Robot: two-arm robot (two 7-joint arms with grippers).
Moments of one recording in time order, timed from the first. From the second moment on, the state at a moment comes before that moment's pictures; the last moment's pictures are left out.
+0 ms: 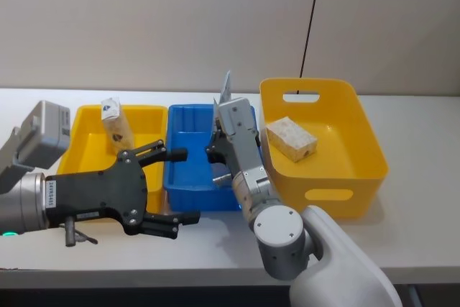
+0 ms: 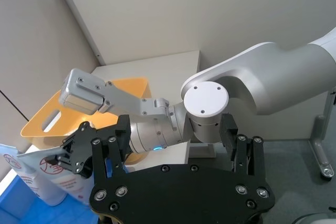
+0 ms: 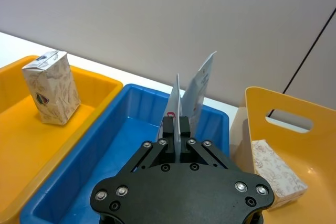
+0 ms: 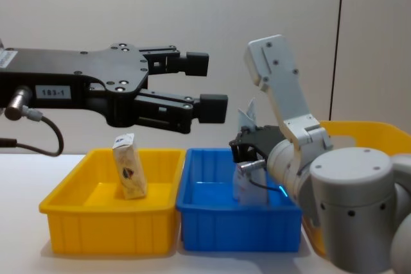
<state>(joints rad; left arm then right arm) -0.42 0.60 0.43 -1.62 -0.50 -0.06 -1.05 0.49 -0.09 -0.39 -0.99 -0.15 -0.04 -0.16</state>
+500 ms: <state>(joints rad) -0.42 0.60 0.43 -1.62 -0.50 -0.06 -1.05 0.45 -0.07 -0.37 -1.08 -0.15 -0.04 -0.15</state>
